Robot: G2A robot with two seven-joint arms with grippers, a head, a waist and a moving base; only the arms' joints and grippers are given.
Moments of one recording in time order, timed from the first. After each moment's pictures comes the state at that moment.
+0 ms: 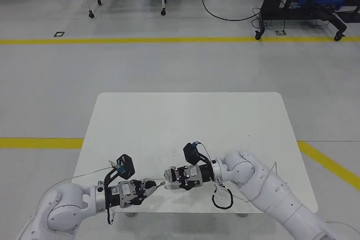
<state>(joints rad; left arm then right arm) 1.42 -0.99 -1.35 -1.83 0.48 -0.78 -0.74 -0.77 -1.11 0.65 -1.26 -0.13 -1.01 0.68</state>
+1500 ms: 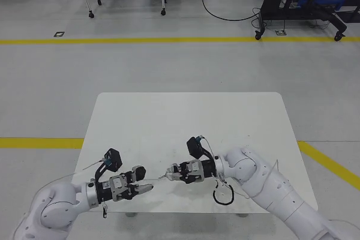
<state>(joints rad) 1.43 -0.96 -1.40 -1.74 0.41 -0.81 -0.62 -0.75 -1.09 0.67 -1.26 -0.10 -1.01 0.61</state>
